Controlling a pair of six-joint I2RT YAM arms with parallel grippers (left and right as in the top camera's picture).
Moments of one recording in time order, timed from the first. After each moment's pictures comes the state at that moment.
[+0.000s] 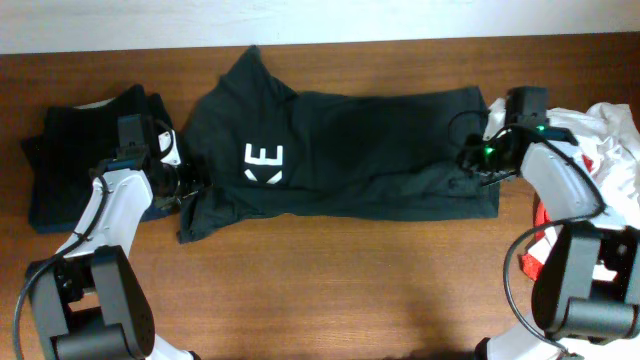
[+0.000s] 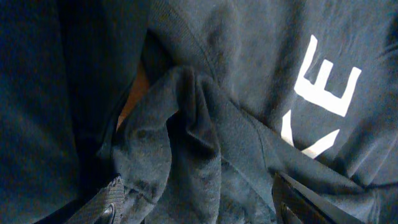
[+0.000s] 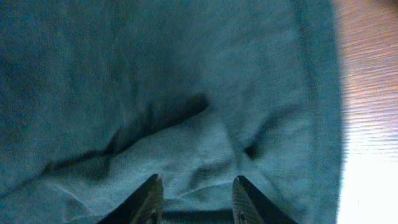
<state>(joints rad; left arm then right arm) 0.15 1.75 1.14 -0.62 0.25 -0.23 -0.16 1.79 1.24 -0.67 -0.21 0.14</state>
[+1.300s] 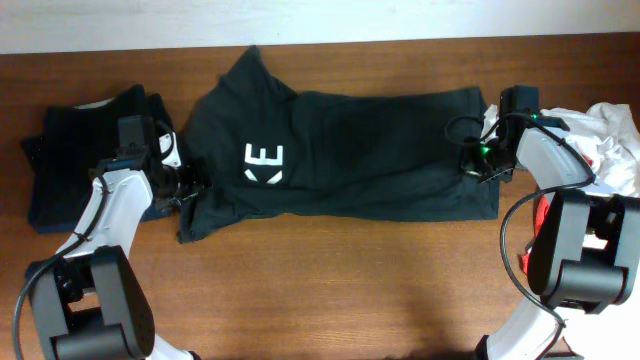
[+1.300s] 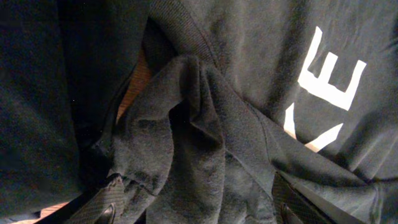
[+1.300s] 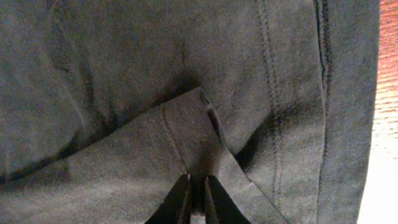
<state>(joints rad) 0.15 1.75 1.14 -0.64 0.25 -0.23 -0.18 1.95 1.35 -0.76 -0.20 0.13</state>
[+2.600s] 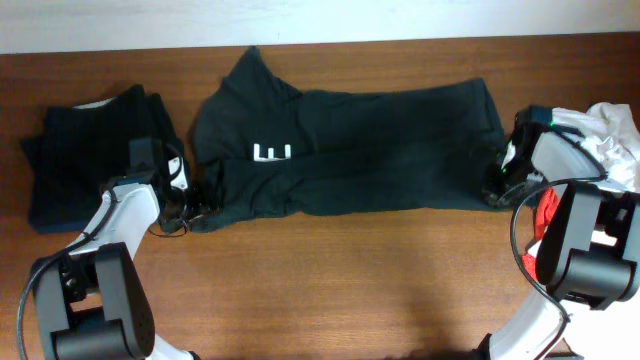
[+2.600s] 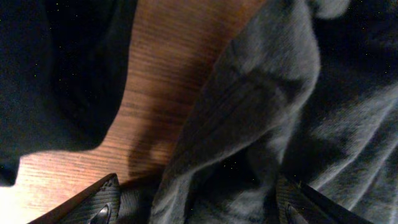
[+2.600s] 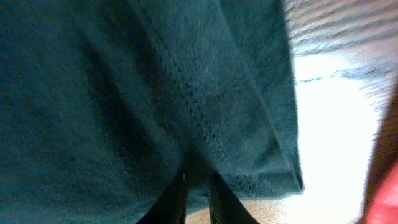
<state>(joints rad) 0.15 1.75 1.00 -0.61 0.22 -0.23 -0.27 1.99 1.29 -0.90 0.02 0.15</state>
